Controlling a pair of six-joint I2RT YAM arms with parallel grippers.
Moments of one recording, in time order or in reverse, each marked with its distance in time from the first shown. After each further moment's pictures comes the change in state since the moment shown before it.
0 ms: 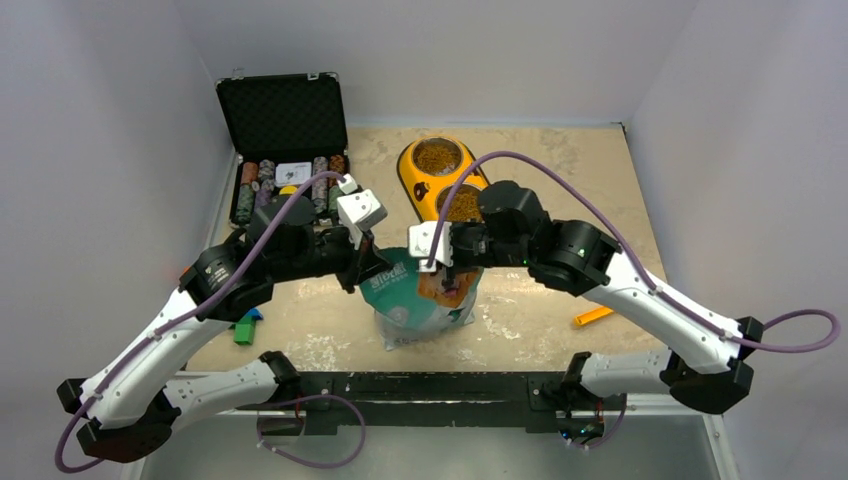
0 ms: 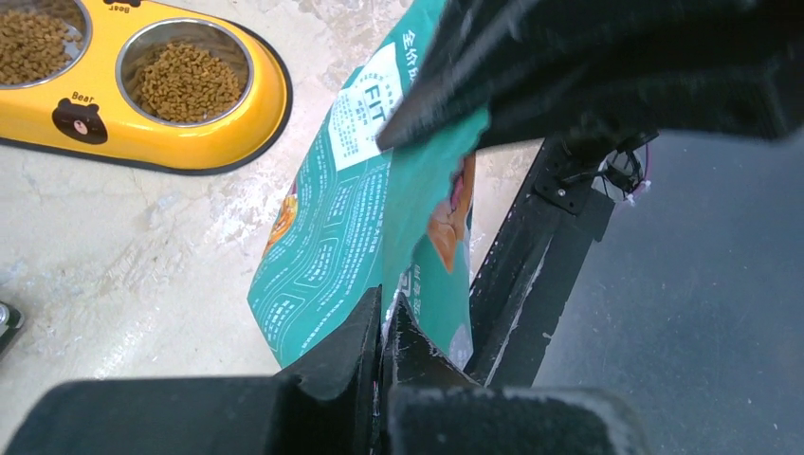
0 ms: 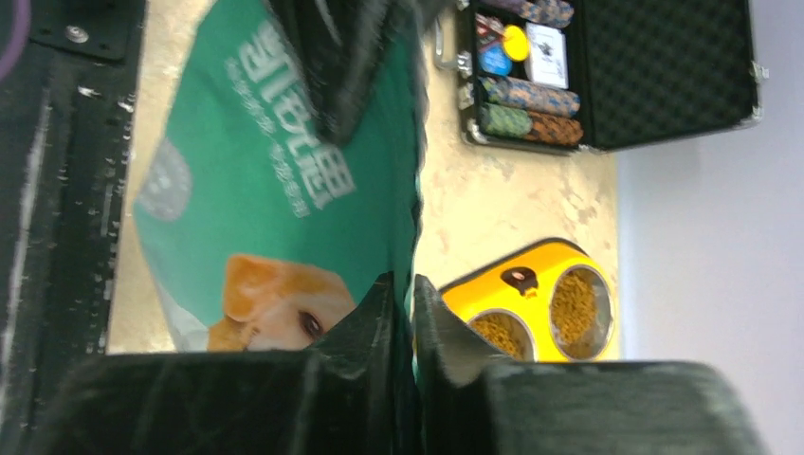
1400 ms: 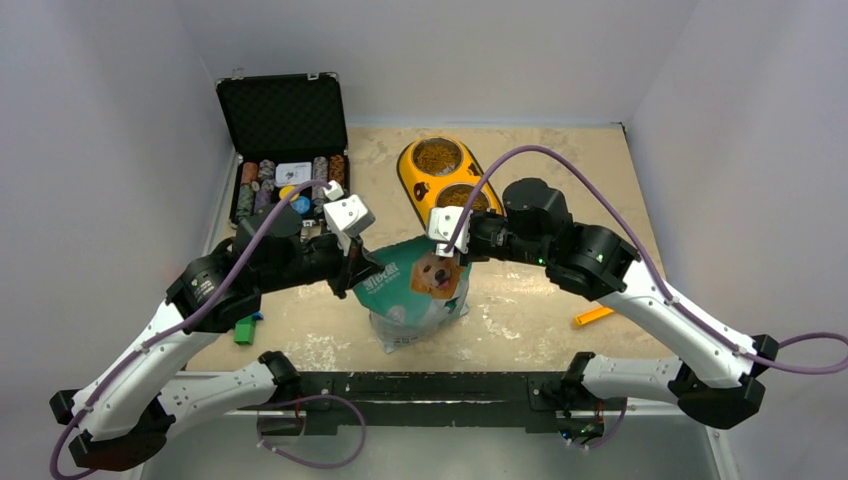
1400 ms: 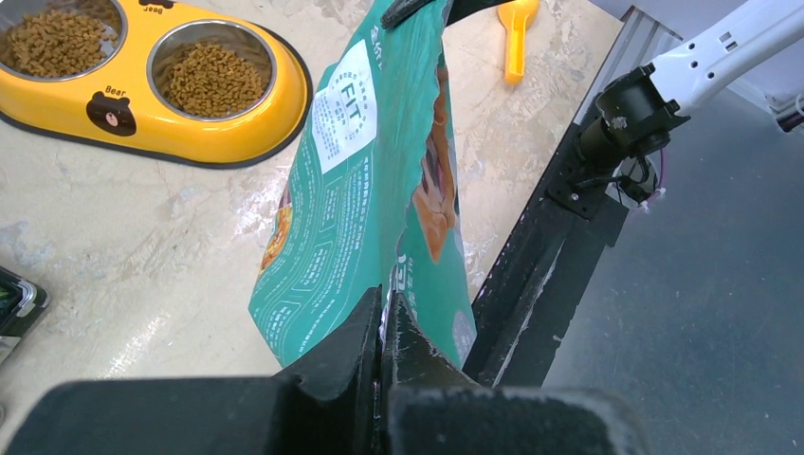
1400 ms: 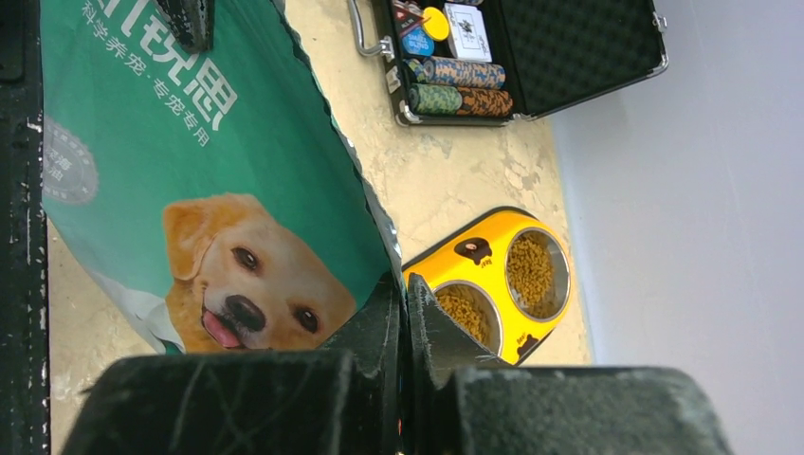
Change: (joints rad) left arm -0.001 -0.072 -0.031 -0.018 -0.052 -0.002; right arm -0.111 -0.095 -0.079 0.099 0.043 0.027
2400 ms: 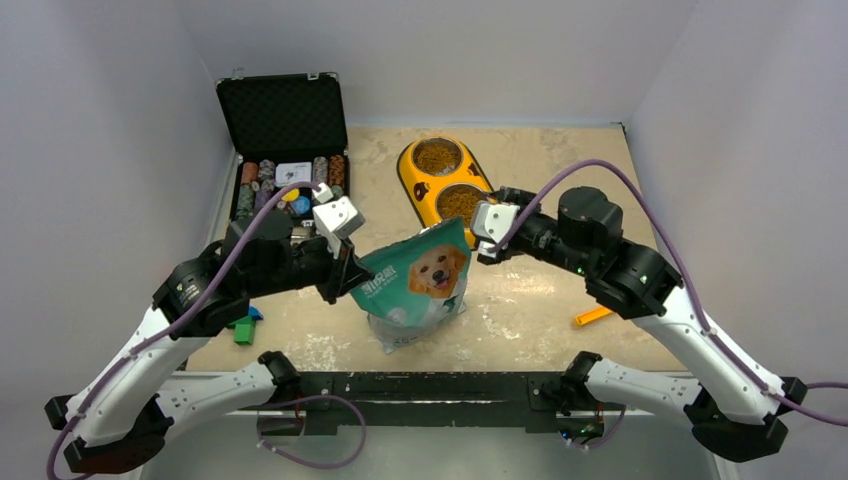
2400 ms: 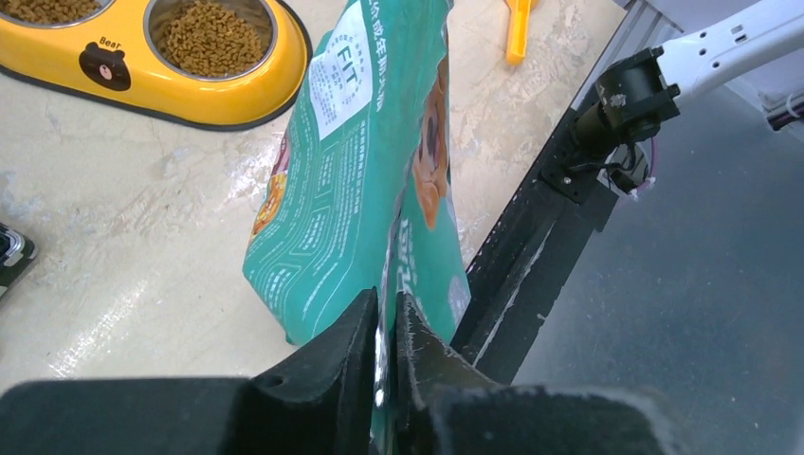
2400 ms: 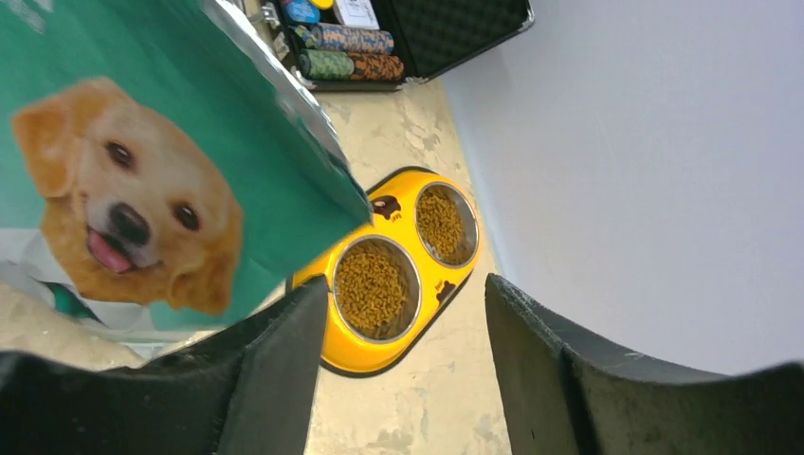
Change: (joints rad) left arm 0.001 -0.015 0.024 -0.084 -0.015 -0.039; right arm -0.105 -0.175 -0.113 0.069 0.045 -0.067
